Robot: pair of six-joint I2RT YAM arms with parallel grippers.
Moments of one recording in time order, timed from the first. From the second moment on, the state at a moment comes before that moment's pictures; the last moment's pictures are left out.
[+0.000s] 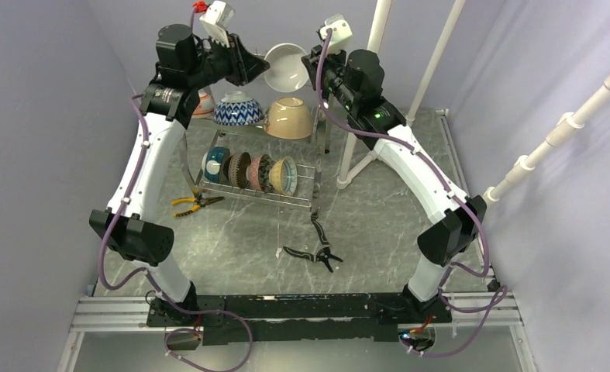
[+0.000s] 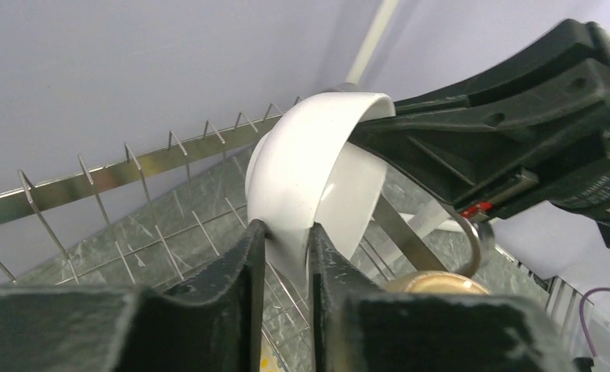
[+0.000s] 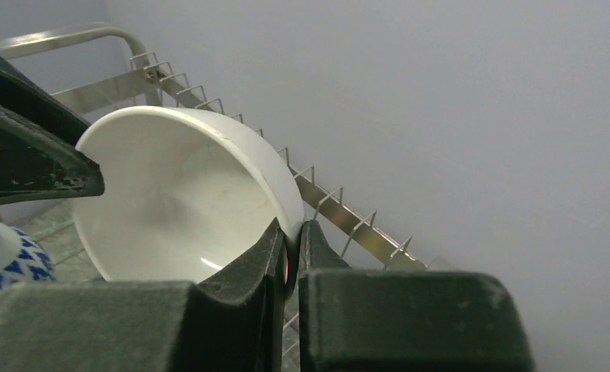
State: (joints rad) left arm -0.24 1.69 2.06 -0.38 0.60 -0.26; right arm 0.57 1.74 1.91 -0.06 -0.01 -0.08
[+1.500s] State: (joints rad) left arm -0.40 1.65 1.69 0.21 0.15 0.21; right arm 0.53 1.68 1.97 -0.10 -0.23 0.11
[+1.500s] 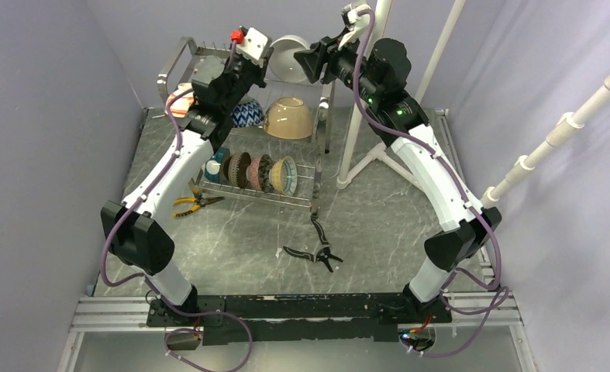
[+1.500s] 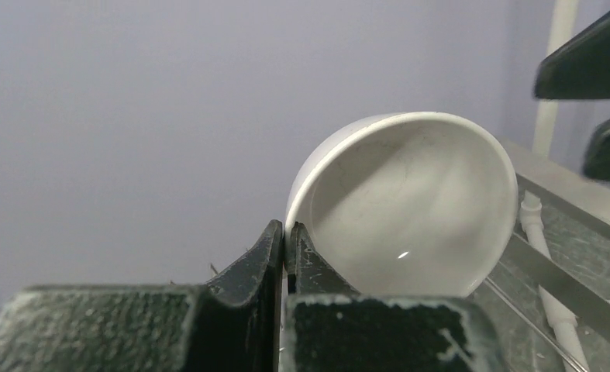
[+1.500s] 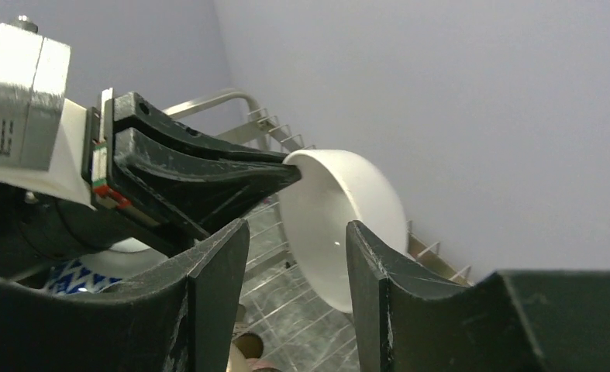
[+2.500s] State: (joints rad) left arm -0.55 1.67 1.73 0.26 -0.01 0.75; right arm 0.52 1.68 1.98 -0.18 -0.22 0.17
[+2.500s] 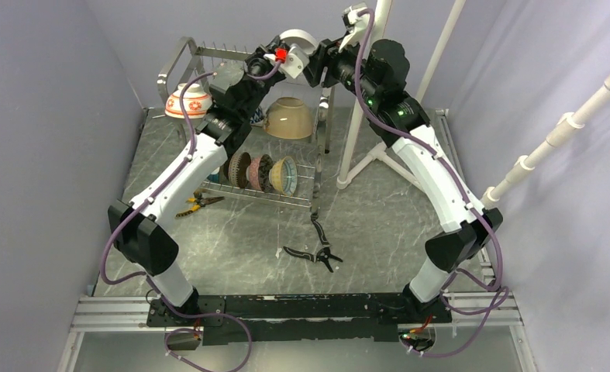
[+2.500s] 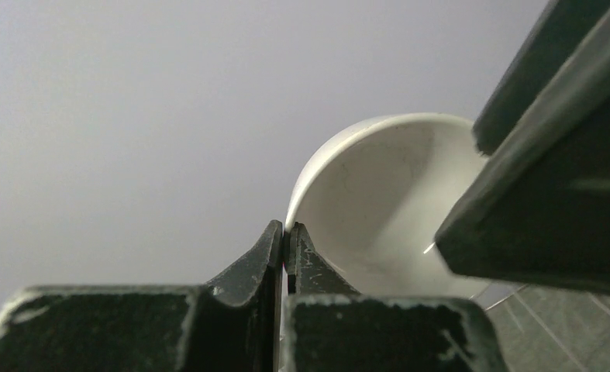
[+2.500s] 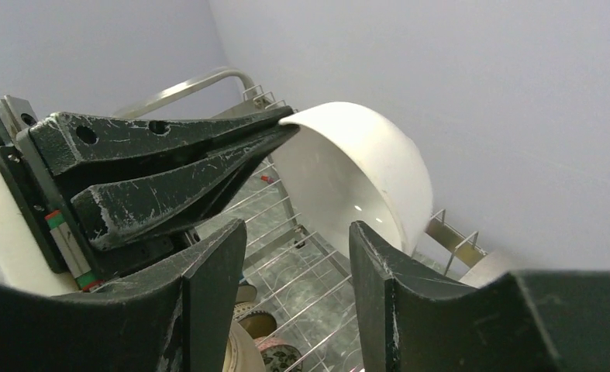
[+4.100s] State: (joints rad) left arm -0.51 1.64 1.83 0.08 -0.23 0.76; right arm 0.50 1.72 2.02 -0.28 -0.26 0.29
